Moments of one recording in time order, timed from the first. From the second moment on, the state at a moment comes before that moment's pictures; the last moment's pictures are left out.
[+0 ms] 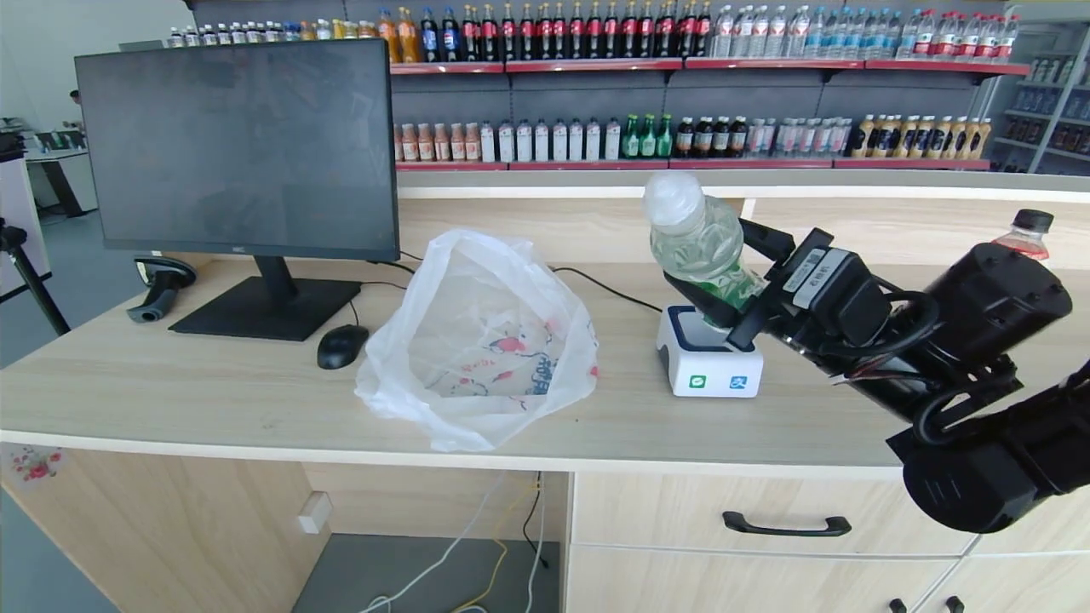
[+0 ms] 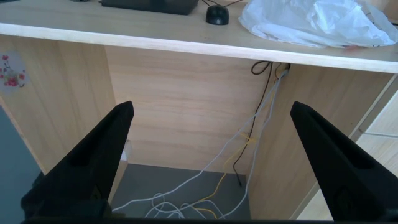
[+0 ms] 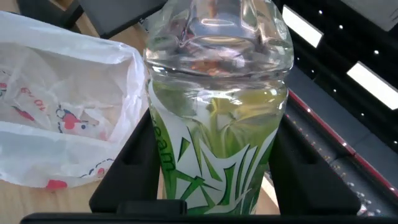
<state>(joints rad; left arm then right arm) 0.00 0.00 0.00 0.00 0.00 0.00 0.35 1.89 -0.75 -1.57 0.51 -0.75</state>
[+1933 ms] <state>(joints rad) 0.00 0.00 0.00 0.00 0.00 0.00 0.17 2.07 -0.84 -1.57 0.87 -0.89</state>
